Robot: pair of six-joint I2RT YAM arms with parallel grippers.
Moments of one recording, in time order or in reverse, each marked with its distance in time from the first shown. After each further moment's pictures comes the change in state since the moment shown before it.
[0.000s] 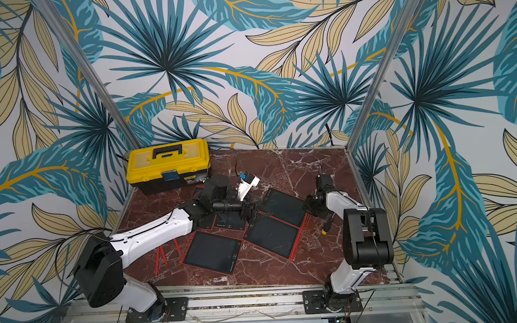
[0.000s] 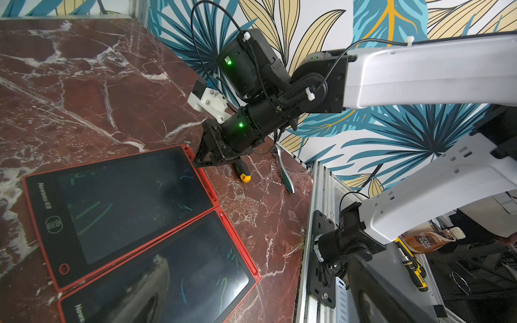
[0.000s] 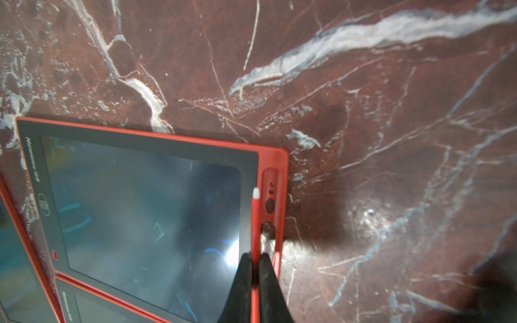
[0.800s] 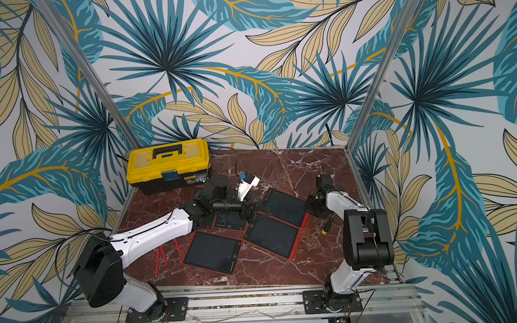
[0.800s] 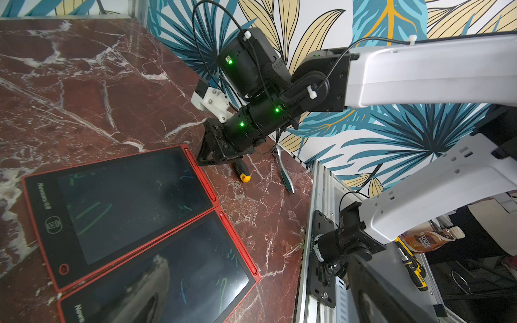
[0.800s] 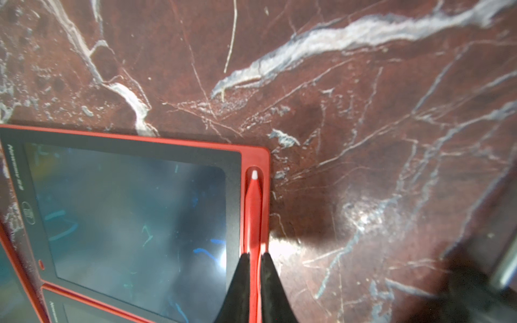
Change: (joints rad) left arm 0.000 0.000 0.000 0.000 0.000 0.003; right arm 0.000 -0.018 0.004 -0.024 0.042 0.016
